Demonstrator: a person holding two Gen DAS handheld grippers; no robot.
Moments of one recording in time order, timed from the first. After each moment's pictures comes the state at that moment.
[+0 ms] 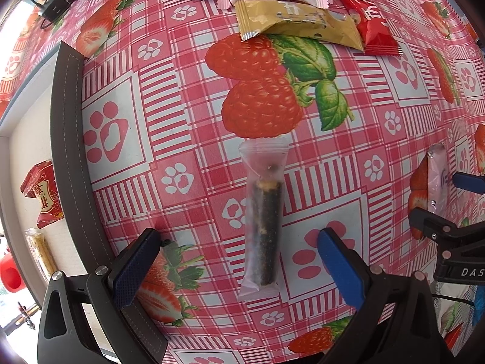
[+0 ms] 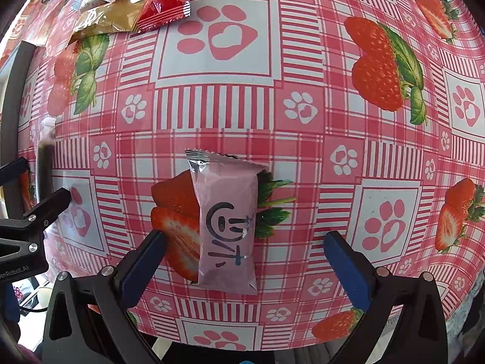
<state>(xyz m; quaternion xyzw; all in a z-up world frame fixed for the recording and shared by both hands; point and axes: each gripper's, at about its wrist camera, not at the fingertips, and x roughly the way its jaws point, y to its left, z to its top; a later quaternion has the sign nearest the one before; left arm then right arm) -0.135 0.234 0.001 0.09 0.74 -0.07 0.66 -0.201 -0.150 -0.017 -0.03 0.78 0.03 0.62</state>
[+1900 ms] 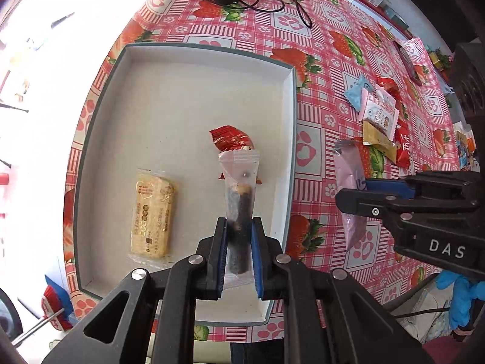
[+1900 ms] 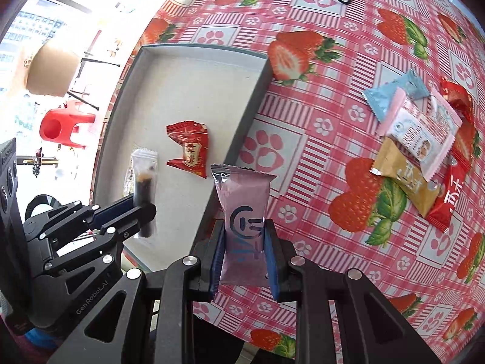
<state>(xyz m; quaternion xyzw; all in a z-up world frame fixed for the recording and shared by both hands) -0.116 0.420 0.073 -0.11 0.66 0.00 0.74 0.108 0.149 0.071 -0.05 0.72 0.28 0.63</state>
